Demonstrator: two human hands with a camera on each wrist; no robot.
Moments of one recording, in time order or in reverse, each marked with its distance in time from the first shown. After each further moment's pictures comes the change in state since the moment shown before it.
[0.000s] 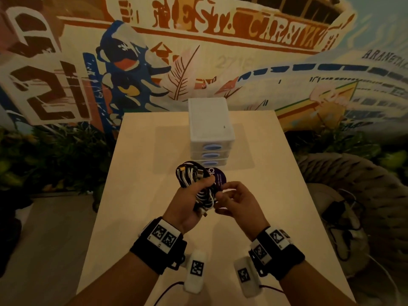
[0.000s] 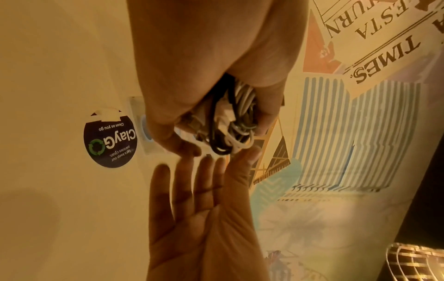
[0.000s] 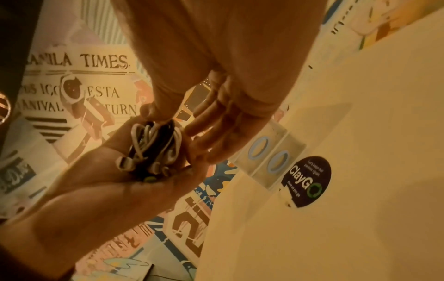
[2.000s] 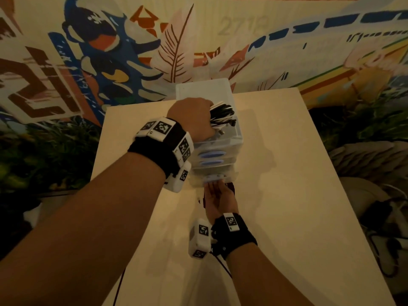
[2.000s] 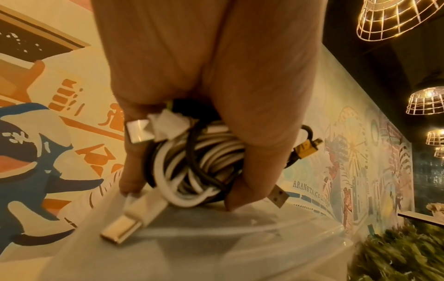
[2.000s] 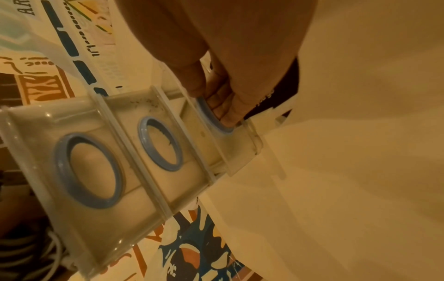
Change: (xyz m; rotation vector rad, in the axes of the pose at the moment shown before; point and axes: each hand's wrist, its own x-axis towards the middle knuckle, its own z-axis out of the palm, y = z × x) left_hand 0.218 0.137 0.060 2.064 0.055 0.617; right_hand 0.188 0.094 0.040 1.218 0.436 0.387
